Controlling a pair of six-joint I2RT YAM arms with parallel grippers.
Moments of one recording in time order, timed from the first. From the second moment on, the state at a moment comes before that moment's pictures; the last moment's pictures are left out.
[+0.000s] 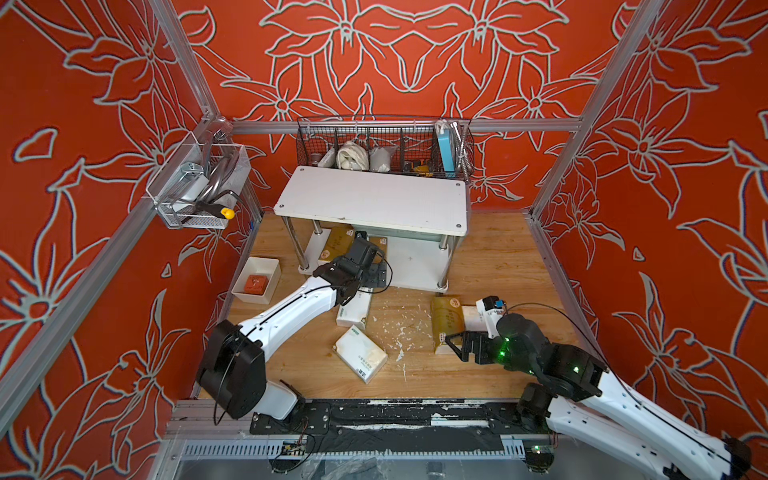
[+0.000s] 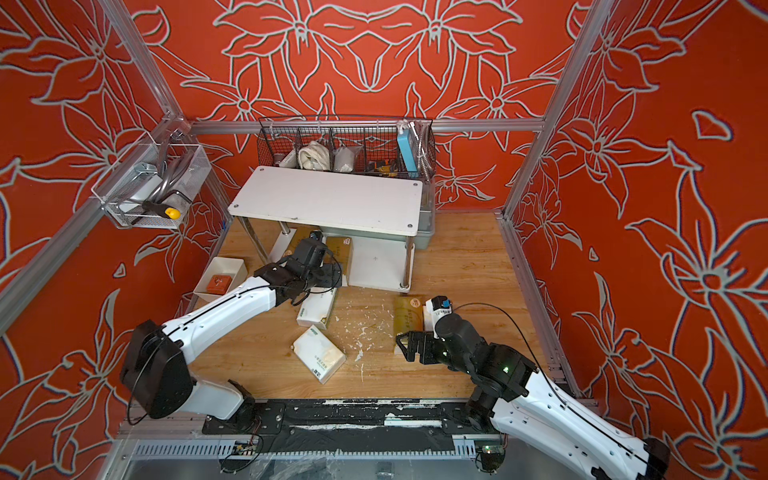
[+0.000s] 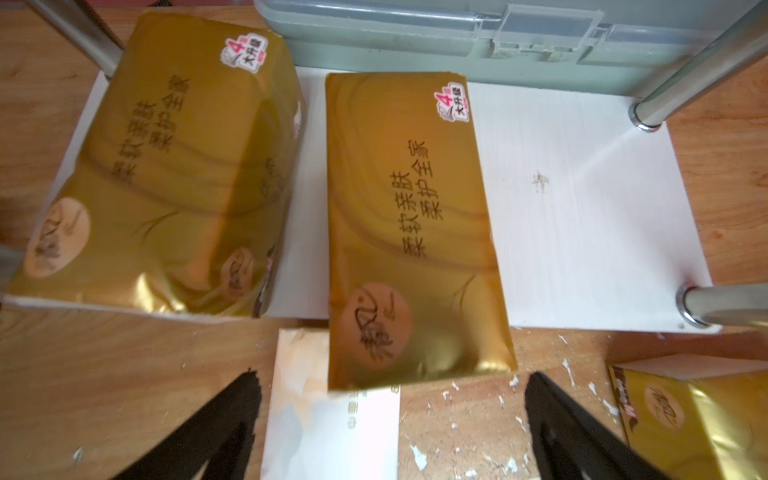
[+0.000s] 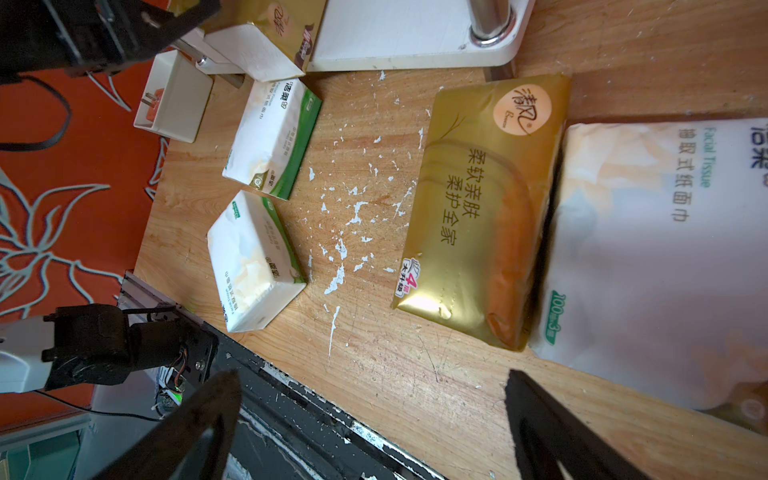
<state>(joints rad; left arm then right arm) -0.53 1.40 1.09 -0.52 -0.27 -0.43 0.90 0.59 0.62 -0.77 0.05 0.79</state>
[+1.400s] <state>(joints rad) -0.53 1.56 1.08 -0.51 -0.42 -0.58 0.90 0.59 0.62 -0.76 0.09 0.79</state>
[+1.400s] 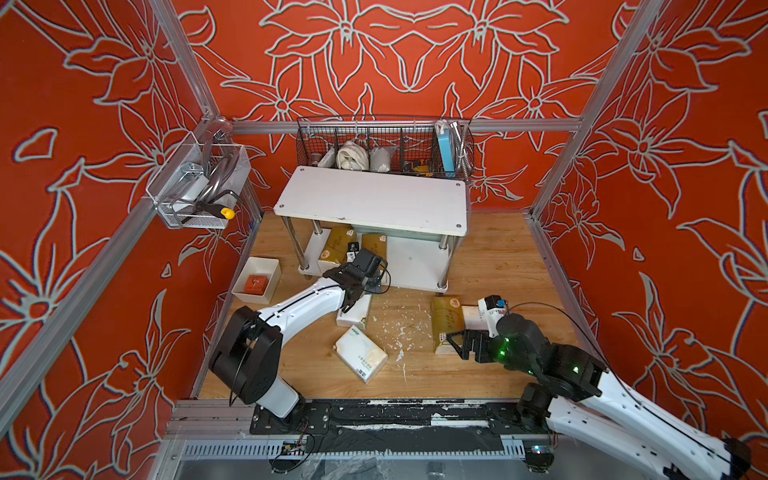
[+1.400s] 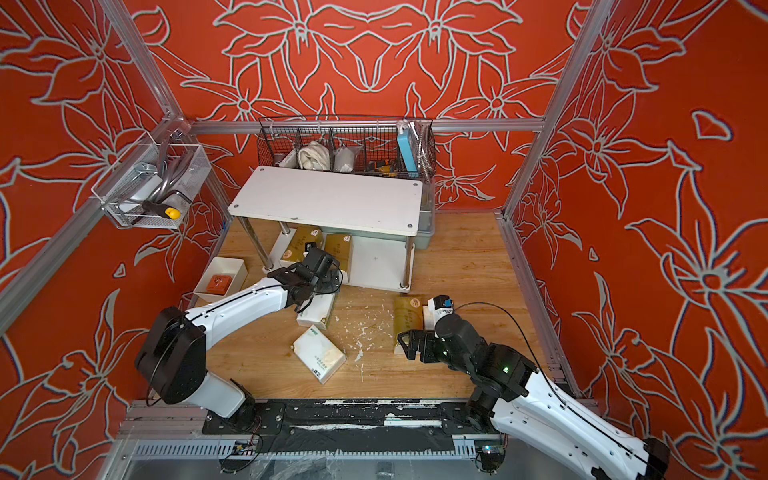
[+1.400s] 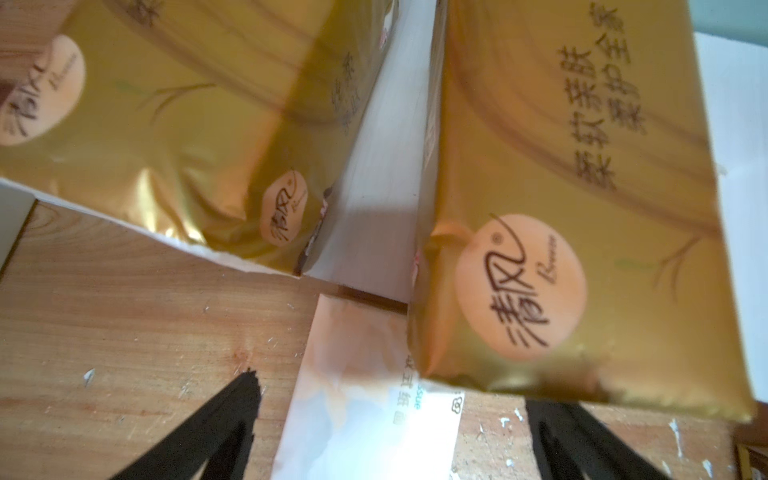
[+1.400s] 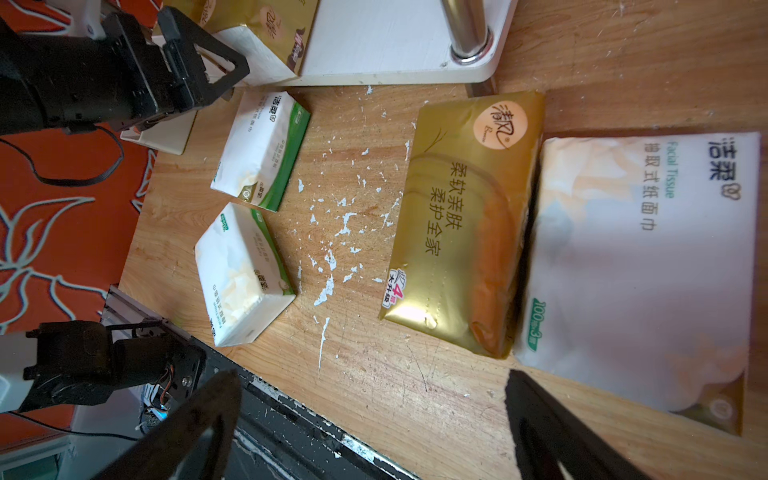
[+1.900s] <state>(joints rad) -0.53 1.59 1.12 -0.53 -0.47 -0.55 0.90 0.57 0.62 -0.78 0.09 0.79</state>
